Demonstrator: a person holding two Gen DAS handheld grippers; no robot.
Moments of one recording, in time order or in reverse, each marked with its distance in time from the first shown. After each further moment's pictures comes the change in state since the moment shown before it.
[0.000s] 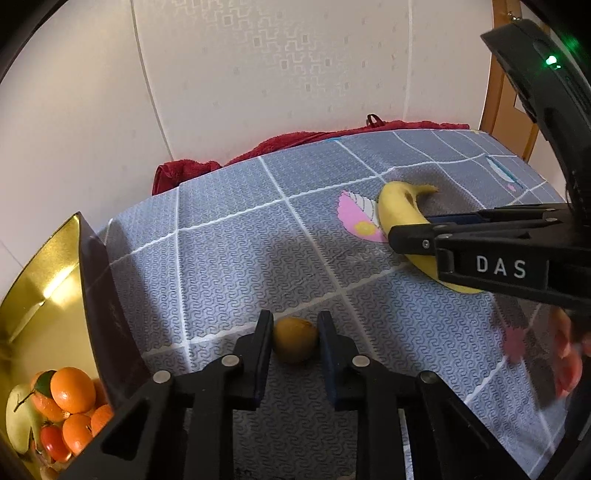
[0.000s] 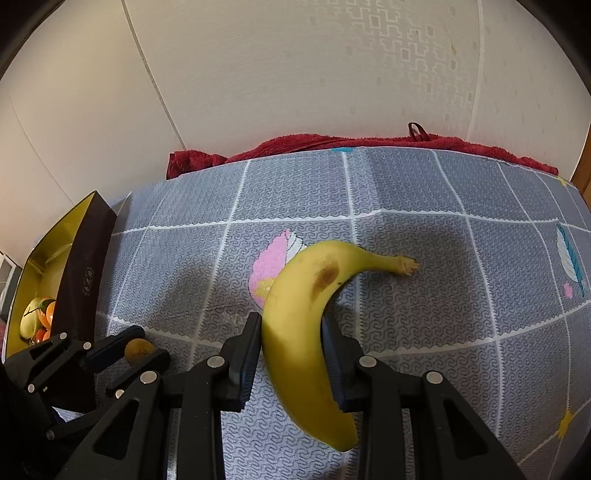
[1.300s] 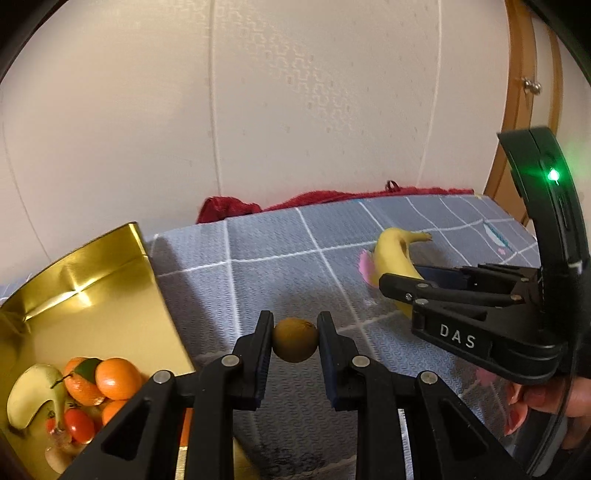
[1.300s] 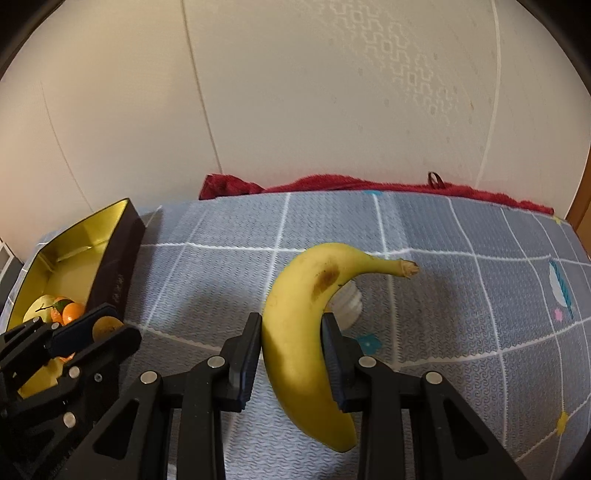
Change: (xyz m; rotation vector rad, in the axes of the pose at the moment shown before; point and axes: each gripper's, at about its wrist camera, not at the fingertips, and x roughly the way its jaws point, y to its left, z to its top) left arm -0.058 0.042 -0.007 -0.144 -0.193 0.006; right arm -0.024 0.046 -0.004 -0.085 -0.146 -0.021
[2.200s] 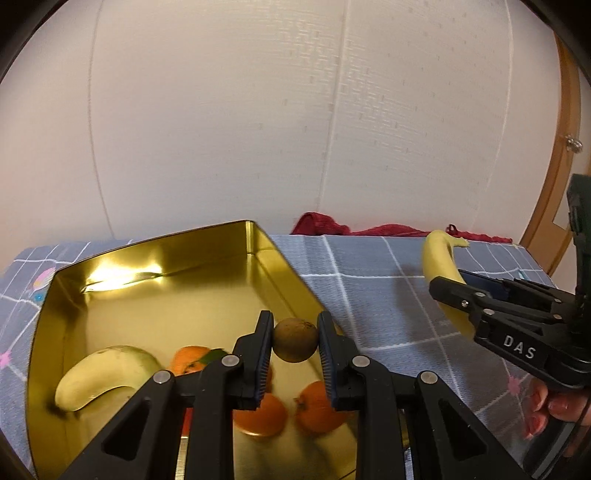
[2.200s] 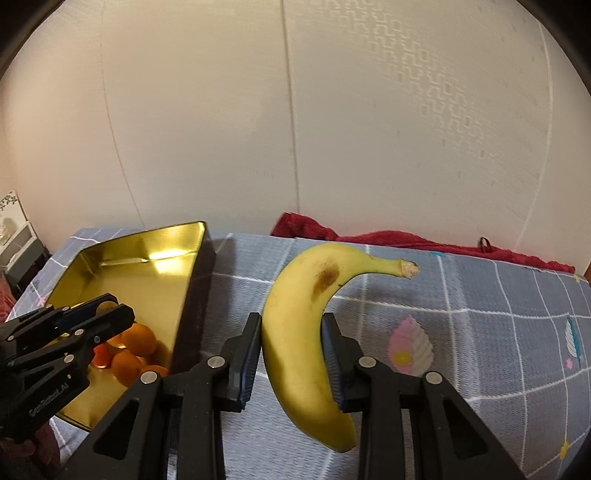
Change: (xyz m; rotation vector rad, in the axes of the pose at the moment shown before) left arm -0.044 0.096 -0.010 -0.167 -0.069 0.109; right arm -0.023 0.076 0.016 -0.123 -0.122 0.086
